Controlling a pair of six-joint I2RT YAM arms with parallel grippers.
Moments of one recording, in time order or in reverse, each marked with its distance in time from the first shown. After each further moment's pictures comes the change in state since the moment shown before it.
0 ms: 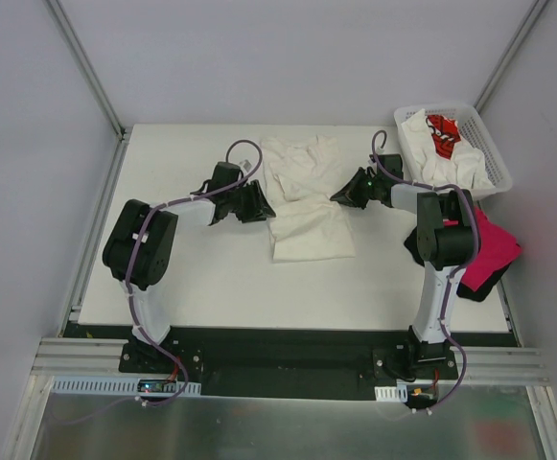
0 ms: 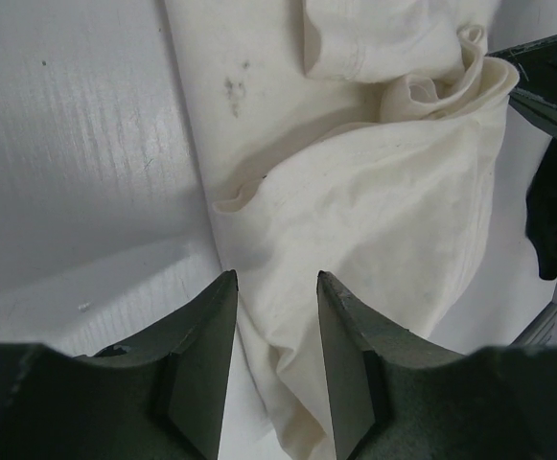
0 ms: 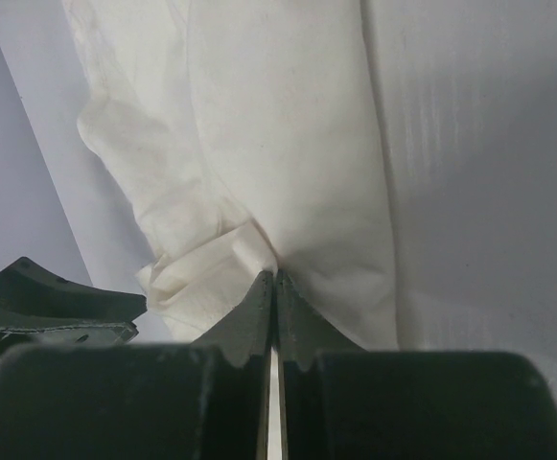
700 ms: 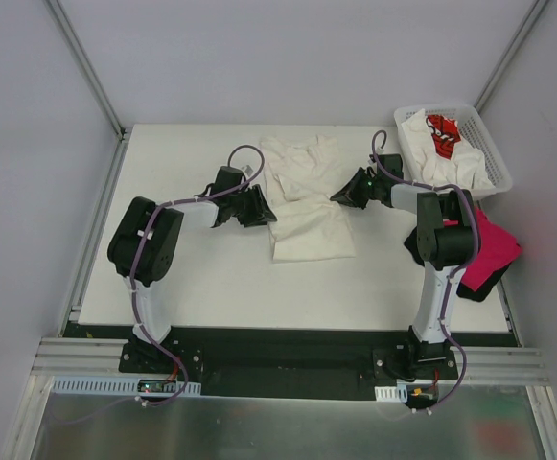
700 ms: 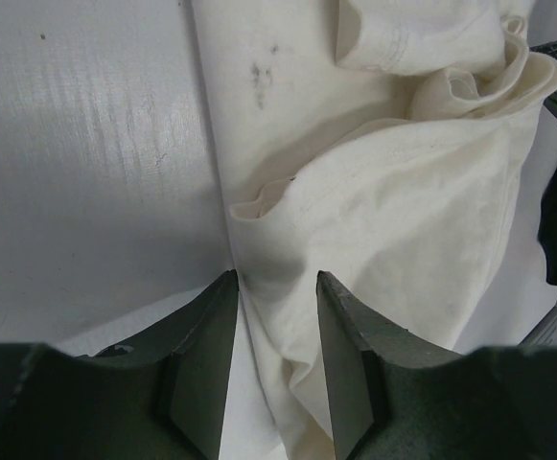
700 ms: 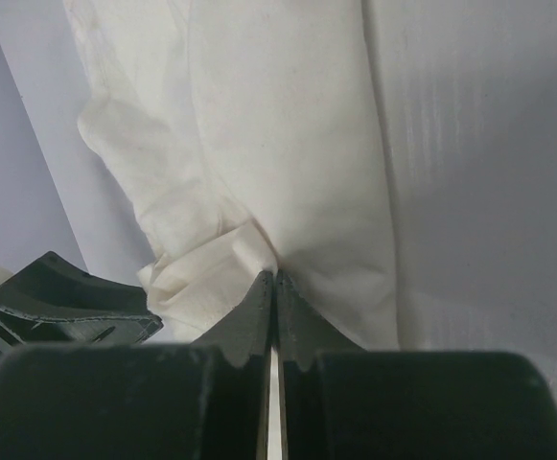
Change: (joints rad) left arm -0.007 0.041 -0.023 0.039 -0.003 -0.027; right arm -0.001 0.000 0.000 0.000 -0.002 0.000
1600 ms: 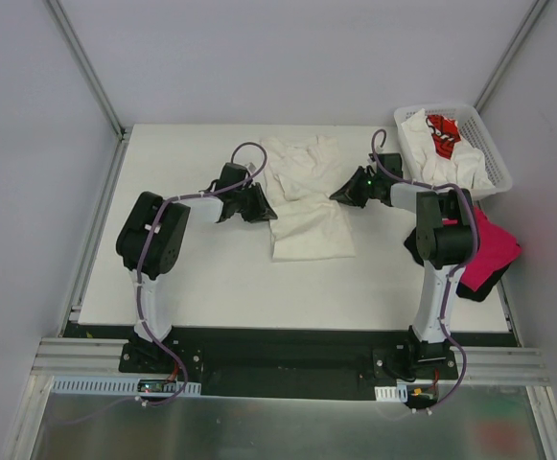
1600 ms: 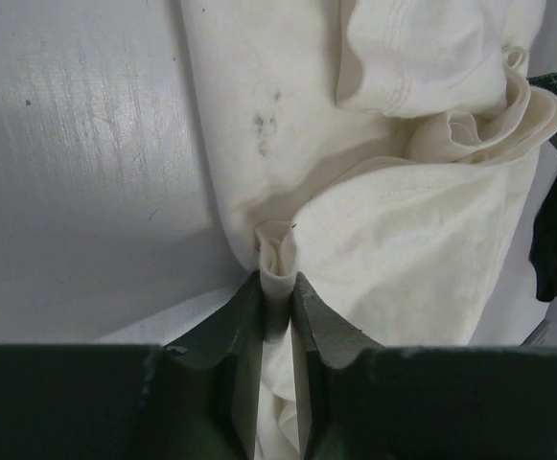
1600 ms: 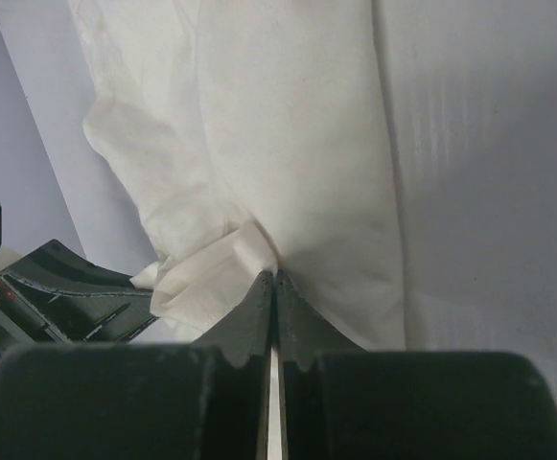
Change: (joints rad) left arm -0.007 0.070 0.073 -0.008 0.000 -0.029; right arm -0.001 0.009 0.017 0.001 -0.006 0.003
